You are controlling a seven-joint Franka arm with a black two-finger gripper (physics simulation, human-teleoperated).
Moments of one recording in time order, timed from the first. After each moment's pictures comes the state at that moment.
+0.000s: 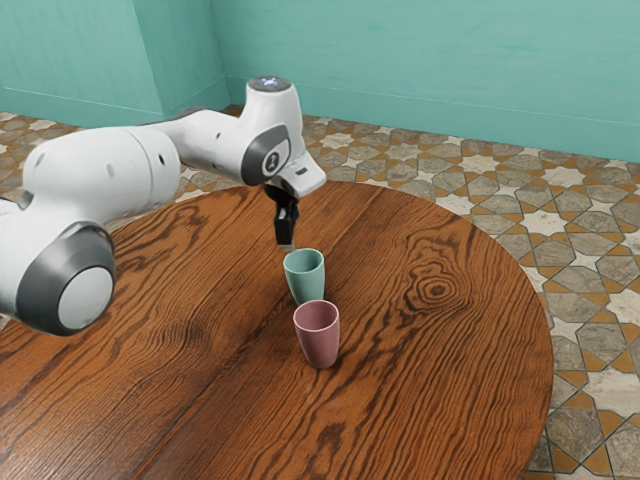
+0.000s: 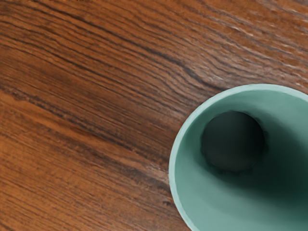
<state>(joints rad) -0.23 0.68 0.24 -1.30 -0.04 2.08 1.12</state>
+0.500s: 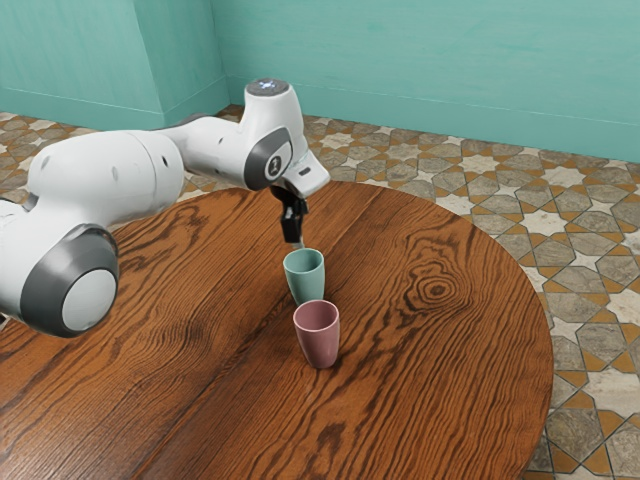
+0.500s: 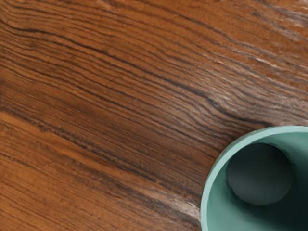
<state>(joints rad) -0.24 0.69 0.24 -1.30 -0.09 2.16 1.15</state>
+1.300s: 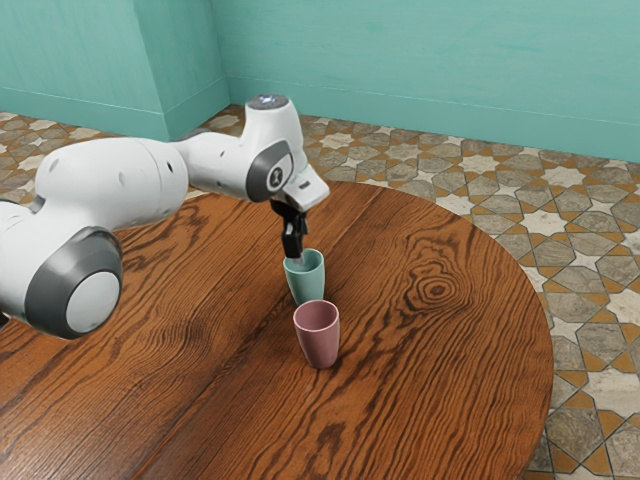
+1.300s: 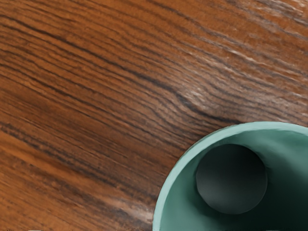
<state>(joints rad) -0.23 0.70 0.24 -1.33 -0.13 2.15 1.15</state>
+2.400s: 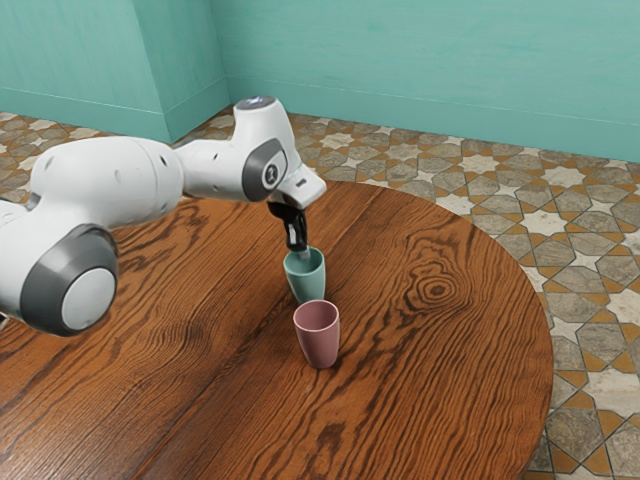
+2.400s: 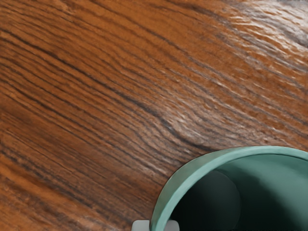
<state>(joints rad) -0.23 0.68 0.24 -1.36 -0.25 2.16 1.14</state>
